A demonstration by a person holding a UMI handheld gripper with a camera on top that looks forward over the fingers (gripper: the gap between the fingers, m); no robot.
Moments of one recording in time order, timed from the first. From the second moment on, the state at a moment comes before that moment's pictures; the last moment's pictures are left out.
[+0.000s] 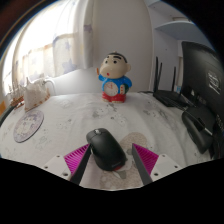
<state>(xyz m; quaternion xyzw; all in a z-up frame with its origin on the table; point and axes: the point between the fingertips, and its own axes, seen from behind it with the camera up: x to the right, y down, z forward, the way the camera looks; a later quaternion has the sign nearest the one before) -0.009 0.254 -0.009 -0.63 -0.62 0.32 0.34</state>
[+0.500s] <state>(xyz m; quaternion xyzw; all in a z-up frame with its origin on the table) -0.065 0.257 -0.012 -0.64 -0.62 0.30 0.34</state>
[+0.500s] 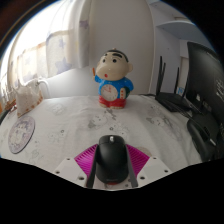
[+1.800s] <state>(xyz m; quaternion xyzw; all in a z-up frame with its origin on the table) 0.007 -0.056 0.181 -0.66 -0.66 0.26 0.26</state>
